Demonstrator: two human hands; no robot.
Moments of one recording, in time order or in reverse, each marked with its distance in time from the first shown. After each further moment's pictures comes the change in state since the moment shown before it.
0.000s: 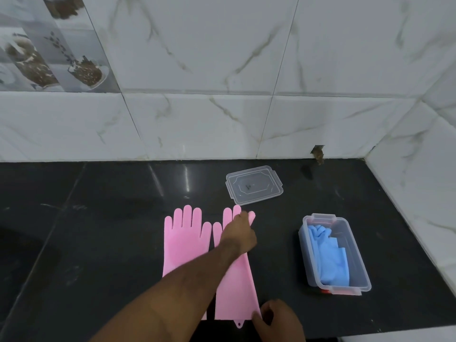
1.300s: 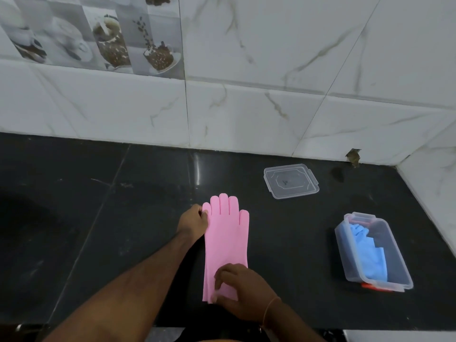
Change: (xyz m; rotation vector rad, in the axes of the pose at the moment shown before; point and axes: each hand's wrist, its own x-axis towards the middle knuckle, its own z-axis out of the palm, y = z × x) left_hand -0.063 -0.227 -0.098 -0.286 0.298 -0.330; right_hand -0.001 -0.143 0.096 -0.297 -0.147 -0.768
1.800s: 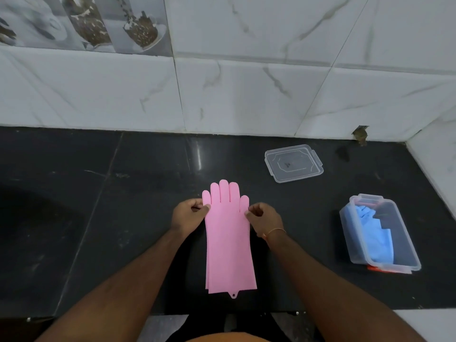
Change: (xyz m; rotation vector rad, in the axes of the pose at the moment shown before) left_hand -0.008 -0.023 0.000 -0.316 -0.030 0.014; right_hand 0.079 0.064 -0.061 0.521 0.532 0.621
